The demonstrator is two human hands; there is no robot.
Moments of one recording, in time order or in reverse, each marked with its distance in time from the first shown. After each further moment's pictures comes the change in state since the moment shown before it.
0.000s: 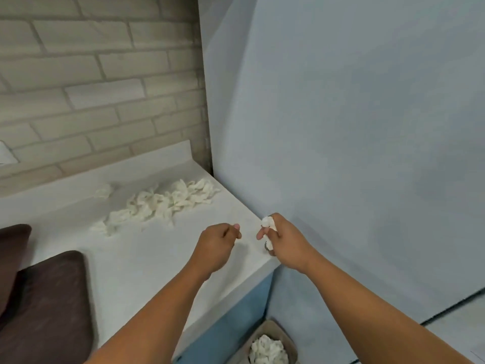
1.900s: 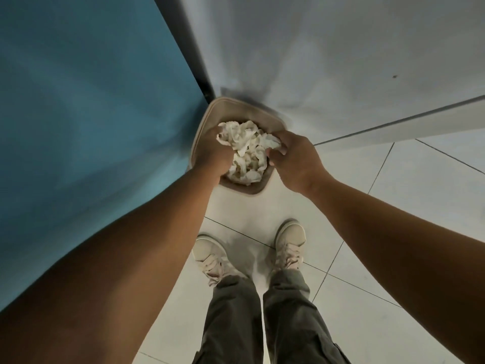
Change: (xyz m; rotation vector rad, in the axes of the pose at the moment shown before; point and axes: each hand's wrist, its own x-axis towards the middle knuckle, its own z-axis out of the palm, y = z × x) left_hand 0.056 -0.537 0.443 0.289 -0.422 -0.491; right_hand -0.064 0.620 0.228 -0.081 0.157 0.720
